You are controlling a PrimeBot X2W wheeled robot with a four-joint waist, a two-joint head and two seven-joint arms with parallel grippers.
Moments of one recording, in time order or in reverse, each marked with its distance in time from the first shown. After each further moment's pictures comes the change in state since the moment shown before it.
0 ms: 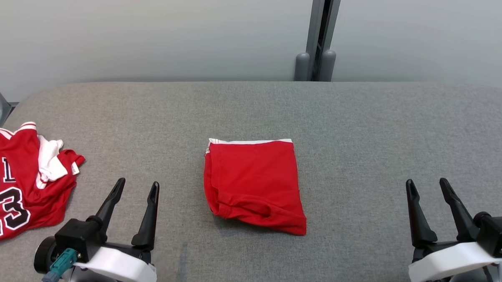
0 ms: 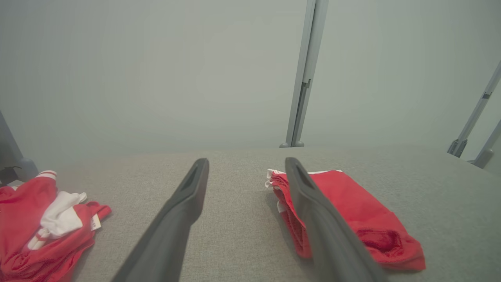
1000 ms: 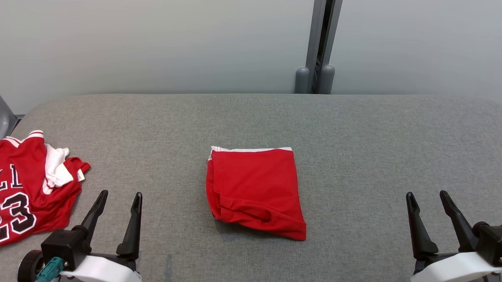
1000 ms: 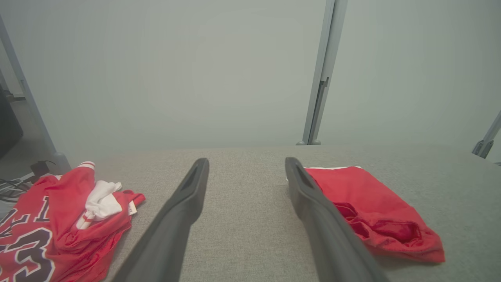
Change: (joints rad) left arm 0.048 0.035 0.021 0.010 -0.019 0.032 0.000; right arm 0.056 0.000 -0.009 -0.033 -0.016 0.000 0.041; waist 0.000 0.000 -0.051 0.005
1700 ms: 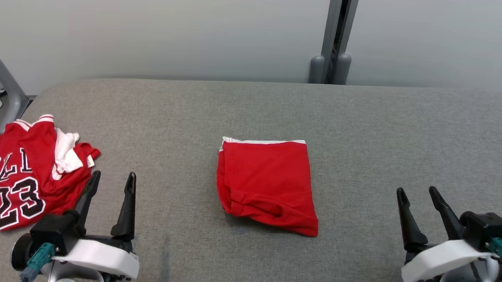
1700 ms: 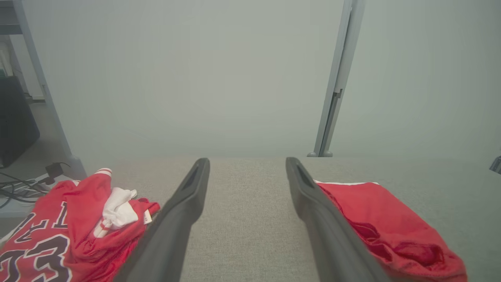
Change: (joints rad) left arm -0.045 0.003 0.011 -0.007 -0.017 0.006 -0.018; right arm -0.053 -0.001 0.012 0.083 0.013 0.000 0.007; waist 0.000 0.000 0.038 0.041
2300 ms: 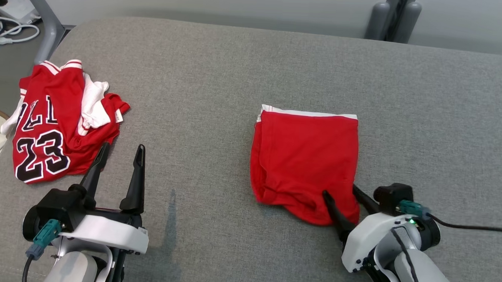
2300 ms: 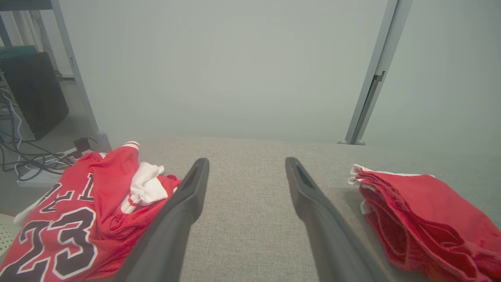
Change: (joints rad) left arm -0.126 -0.043 -0.006 0.061 0.005 -0.043 -0.041; right arm -0.307 0.003 0.321 0.451 0.112 0.000 -0.006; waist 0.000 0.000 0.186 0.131
